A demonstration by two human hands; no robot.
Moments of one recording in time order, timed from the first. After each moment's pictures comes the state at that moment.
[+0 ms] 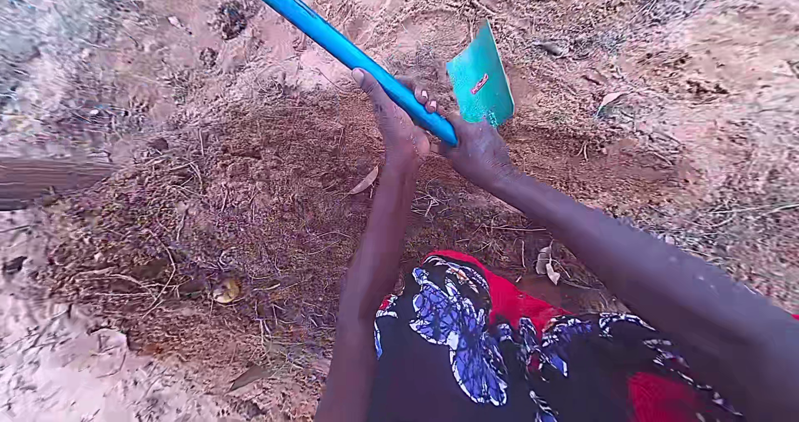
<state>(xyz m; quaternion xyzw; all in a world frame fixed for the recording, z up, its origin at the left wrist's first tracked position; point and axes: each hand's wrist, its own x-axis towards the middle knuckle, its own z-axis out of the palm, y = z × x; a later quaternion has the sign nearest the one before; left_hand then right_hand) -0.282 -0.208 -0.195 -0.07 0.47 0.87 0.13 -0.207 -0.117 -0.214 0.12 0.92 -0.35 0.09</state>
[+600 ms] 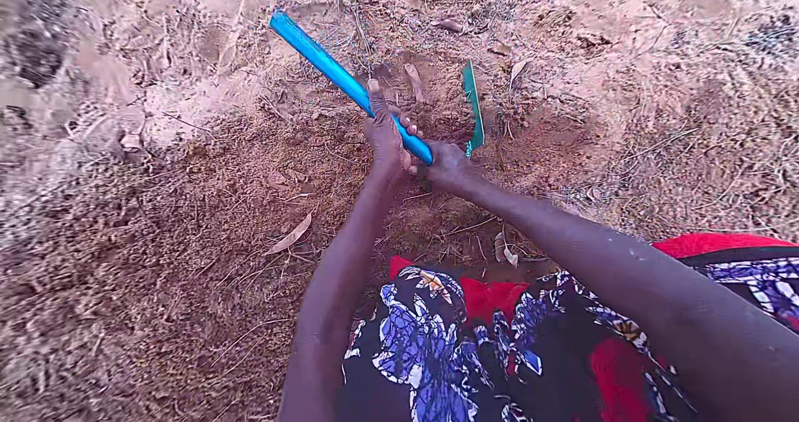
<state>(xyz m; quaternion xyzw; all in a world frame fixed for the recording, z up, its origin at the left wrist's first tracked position) -0.275 -0.108 -0.293 -0.12 0.56 0.76 0.30 -0.173 -0.042 -0.313 0.25 0.84 -0.45 0.15</state>
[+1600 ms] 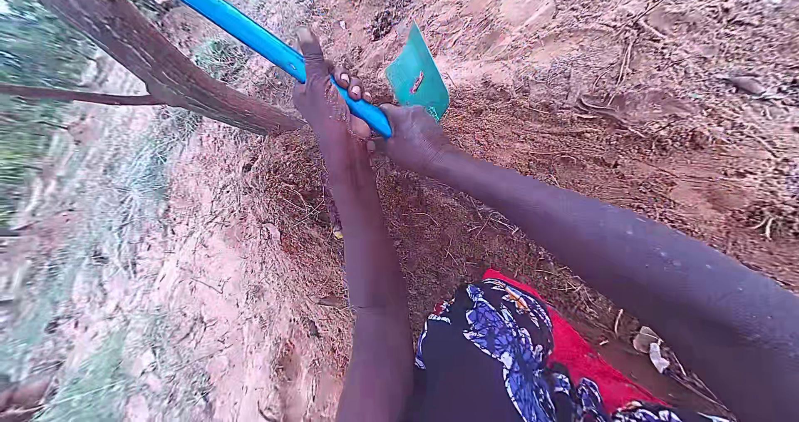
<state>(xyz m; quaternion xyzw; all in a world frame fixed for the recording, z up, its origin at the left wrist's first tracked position) -0.313 -0.386 -0.055 -0.11 0.61 0.75 -0.23 -0.284 -0.294 -0.103 -0.18 0.85 -0.49 0.11</state>
